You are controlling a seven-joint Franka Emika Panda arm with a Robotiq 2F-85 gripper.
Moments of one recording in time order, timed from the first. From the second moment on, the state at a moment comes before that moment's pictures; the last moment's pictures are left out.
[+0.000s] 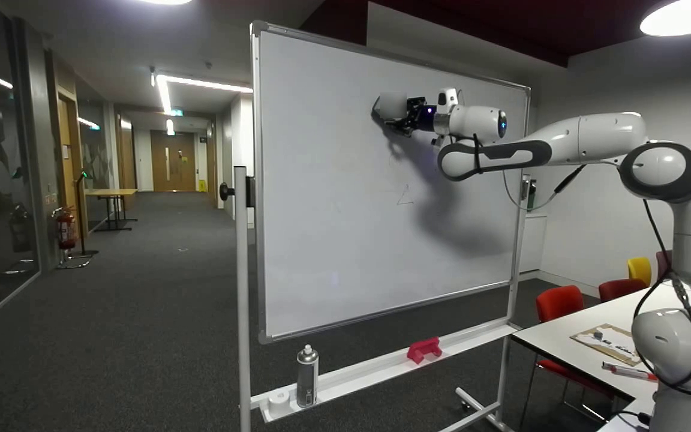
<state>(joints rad) 2.62 -0.14 -2.32 -1.57 -0.41 3.41 -0.75</state>
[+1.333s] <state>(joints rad) 2.60 -0.12 -2.37 -1.63 -0.39 3.39 -0.86</state>
